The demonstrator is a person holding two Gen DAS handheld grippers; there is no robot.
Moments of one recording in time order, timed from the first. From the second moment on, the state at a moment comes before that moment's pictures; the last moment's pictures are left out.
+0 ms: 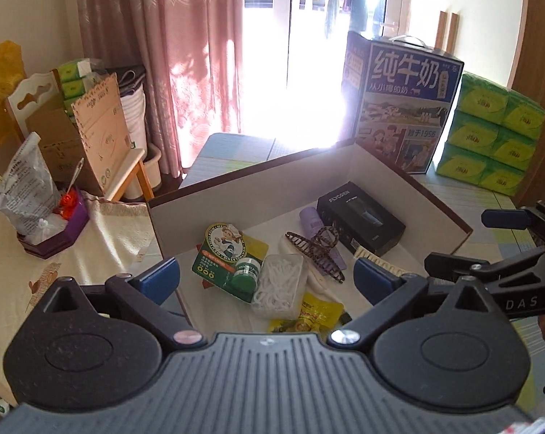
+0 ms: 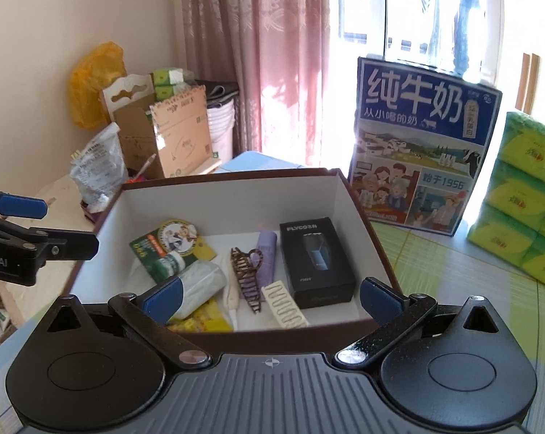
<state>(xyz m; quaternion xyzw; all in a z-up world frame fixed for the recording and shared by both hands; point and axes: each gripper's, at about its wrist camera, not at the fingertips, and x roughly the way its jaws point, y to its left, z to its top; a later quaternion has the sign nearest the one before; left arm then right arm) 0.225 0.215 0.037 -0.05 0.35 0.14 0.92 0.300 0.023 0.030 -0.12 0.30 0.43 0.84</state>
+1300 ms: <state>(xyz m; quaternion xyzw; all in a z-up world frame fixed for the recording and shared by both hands) 0.083 0.065 0.089 -0.05 0.31 0.23 0.92 0.201 -0.119 0.083 -0.08 0.28 0.47 0.83</state>
